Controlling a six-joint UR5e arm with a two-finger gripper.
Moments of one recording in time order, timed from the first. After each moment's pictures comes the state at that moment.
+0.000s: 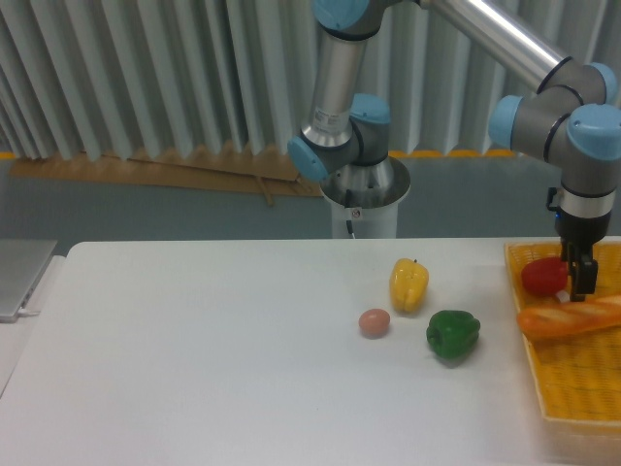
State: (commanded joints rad) arm 2.87 -1.84 -1.61 -1.16 1.60 2.30
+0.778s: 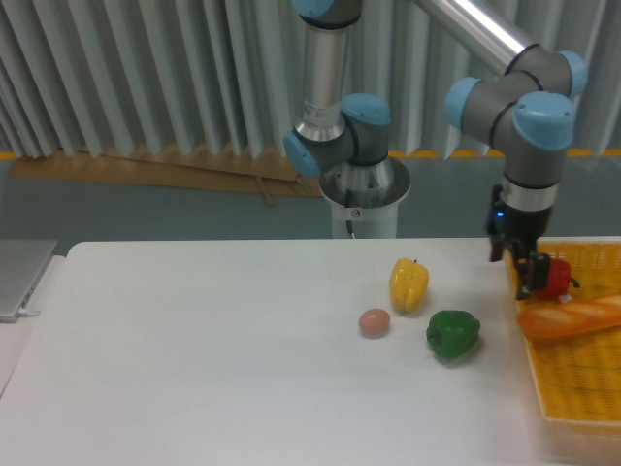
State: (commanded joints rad) arm 2.70 -1.73 -1.61 -1.34 1.48 1.86
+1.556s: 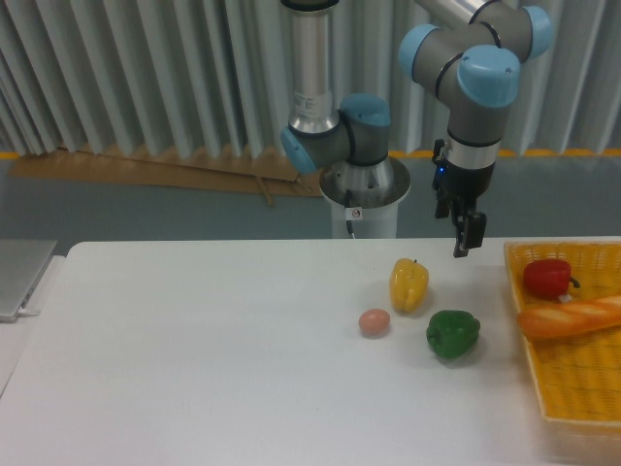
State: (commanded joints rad) arm 2.65 -1.63 -1.60 -1.54 1.56 1.85
